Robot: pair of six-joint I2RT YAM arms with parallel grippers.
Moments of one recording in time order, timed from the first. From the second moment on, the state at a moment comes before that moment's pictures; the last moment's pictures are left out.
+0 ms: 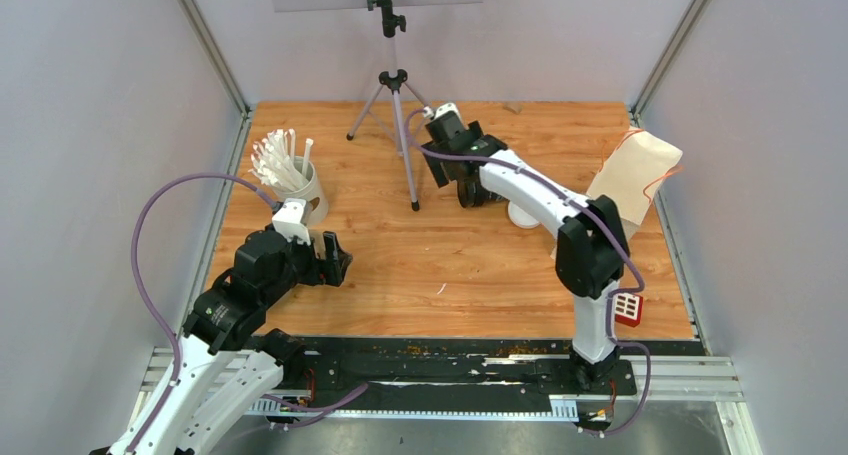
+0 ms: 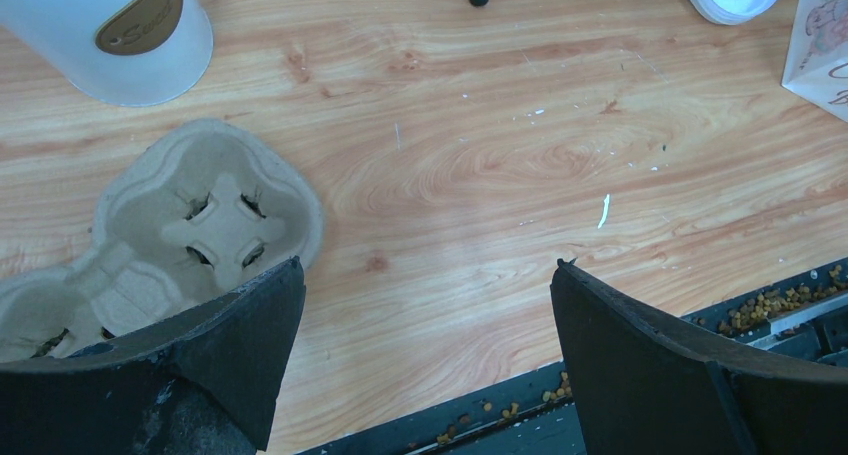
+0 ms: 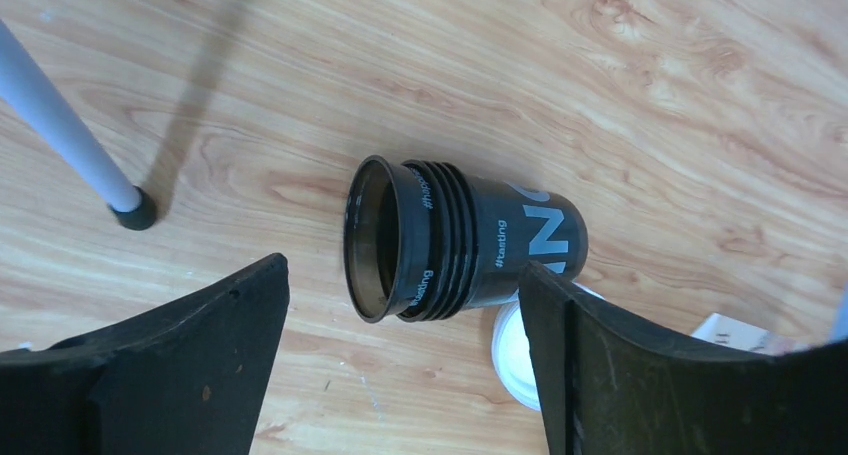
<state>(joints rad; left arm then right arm) -0.50 0.50 0.76 -0.77 -0.07 -0.33 0.64 1.94 1.73 -0.63 0.42 0.09</state>
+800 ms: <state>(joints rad) -0.50 0.50 0.76 -0.77 -0.07 -0.33 0.70 2.24 1.85 -0.73 0.88 -0.02</state>
